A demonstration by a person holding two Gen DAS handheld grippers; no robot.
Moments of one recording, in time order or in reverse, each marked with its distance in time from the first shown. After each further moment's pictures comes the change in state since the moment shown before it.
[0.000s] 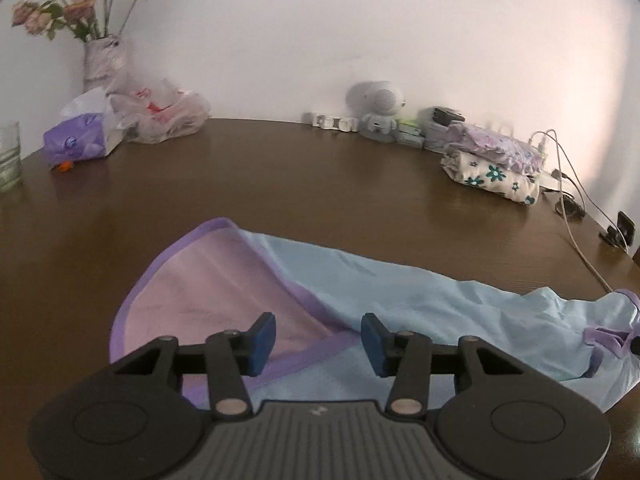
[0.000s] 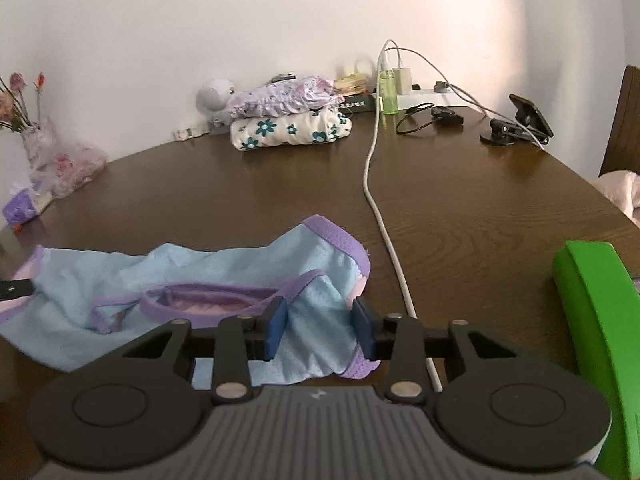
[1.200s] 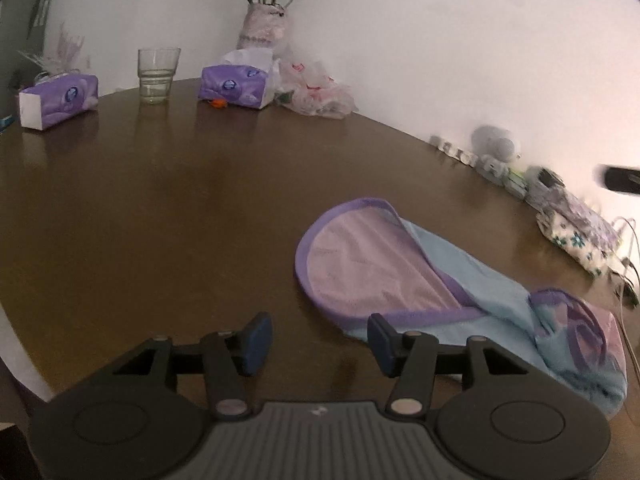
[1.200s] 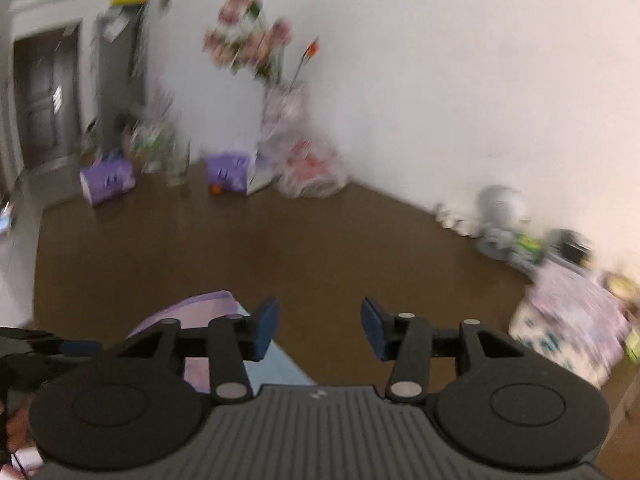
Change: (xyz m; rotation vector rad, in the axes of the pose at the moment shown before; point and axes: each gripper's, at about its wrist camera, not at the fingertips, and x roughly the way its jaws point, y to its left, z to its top) left arm -0.064 0.046 -0.040 -0.356 -0.026 0.236; right arm 0.036 0.237 0.152 -0.651 0.026 0.587
